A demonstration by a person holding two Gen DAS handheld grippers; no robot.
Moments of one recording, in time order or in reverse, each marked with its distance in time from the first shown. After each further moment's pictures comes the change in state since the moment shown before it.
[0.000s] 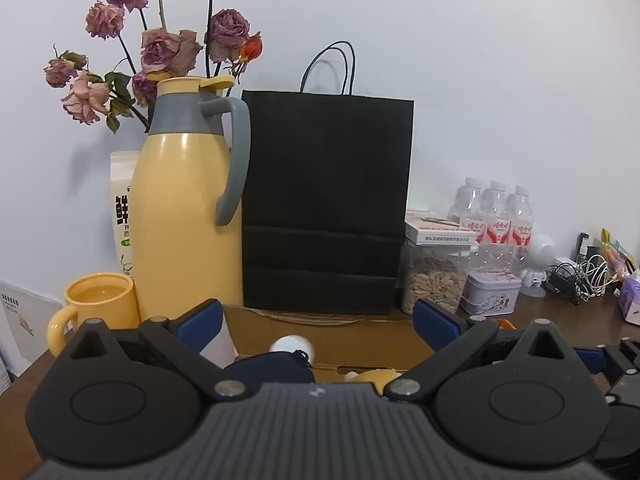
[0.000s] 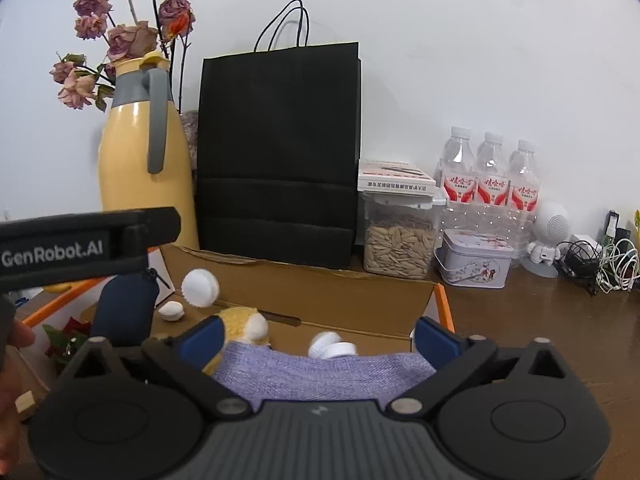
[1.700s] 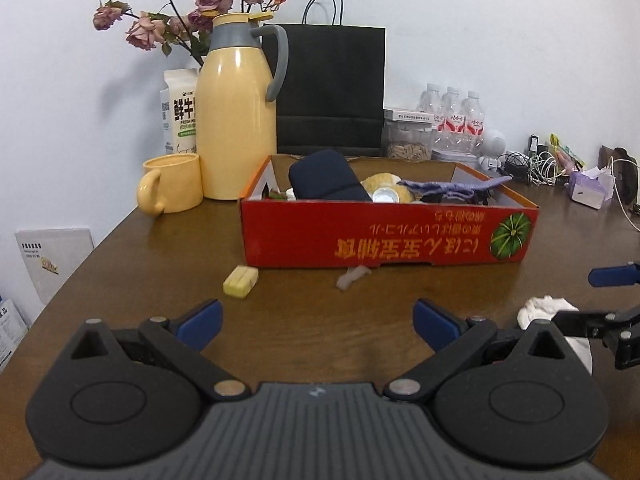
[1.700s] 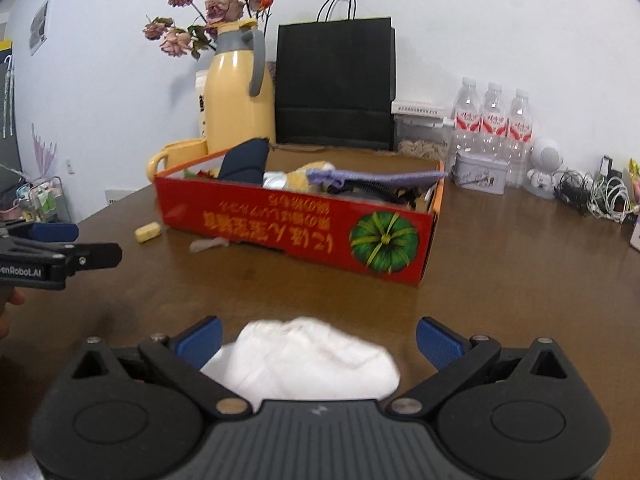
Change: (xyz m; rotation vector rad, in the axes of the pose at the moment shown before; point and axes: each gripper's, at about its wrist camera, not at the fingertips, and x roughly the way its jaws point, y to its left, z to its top) left arm -0.178 0.070 -0.106 0.078 0.205 -0.077; right arm -0.176 0.009 -0.119 -0.043 0.136 0.140
